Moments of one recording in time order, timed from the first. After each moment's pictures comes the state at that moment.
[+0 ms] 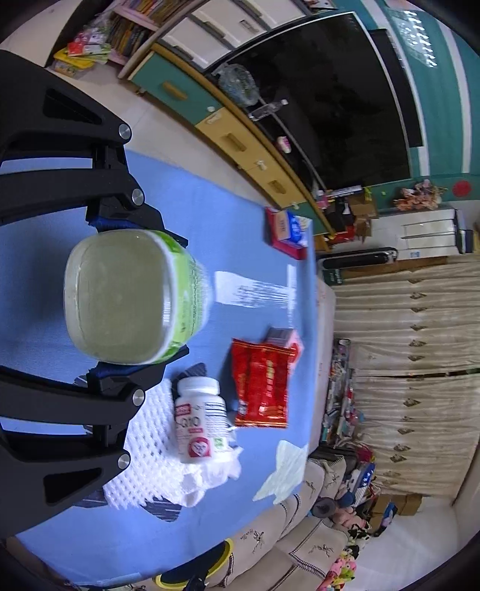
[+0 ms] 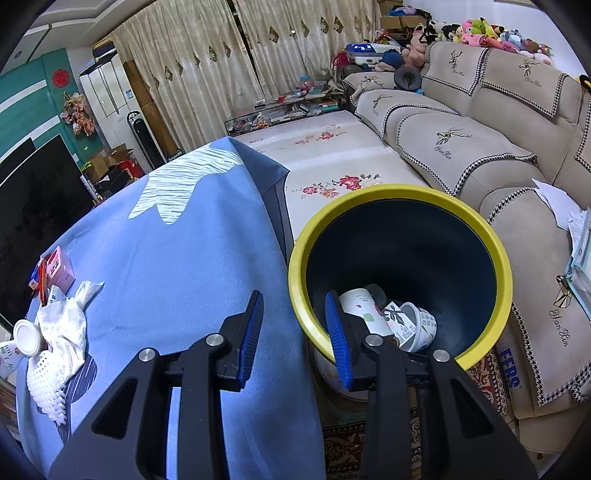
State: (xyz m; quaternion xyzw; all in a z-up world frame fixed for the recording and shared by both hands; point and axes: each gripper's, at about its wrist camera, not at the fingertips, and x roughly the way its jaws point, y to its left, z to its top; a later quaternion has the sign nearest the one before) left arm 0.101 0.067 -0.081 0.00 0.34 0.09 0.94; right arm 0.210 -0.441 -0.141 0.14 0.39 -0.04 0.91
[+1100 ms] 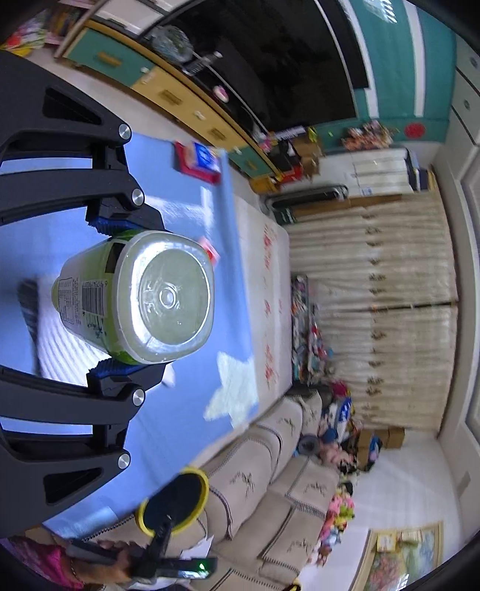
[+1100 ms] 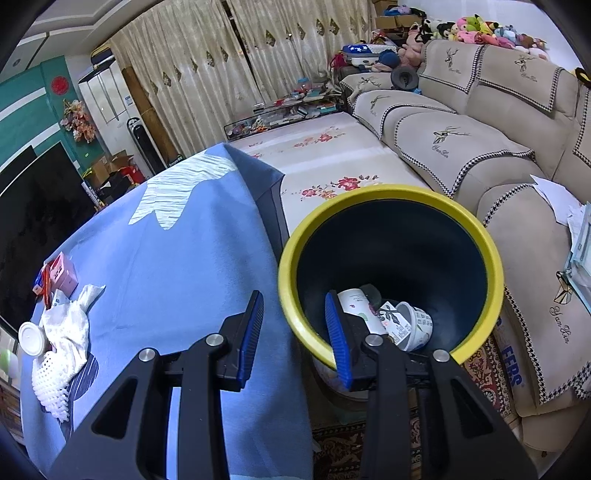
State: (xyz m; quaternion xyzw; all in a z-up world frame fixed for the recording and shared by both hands) left arm 0.119 -0.014 0.015 0.04 0.26 -0.04 0.96; right arm 0.199 -0.460 -0.139 0.15 0.38 -0.04 0.91
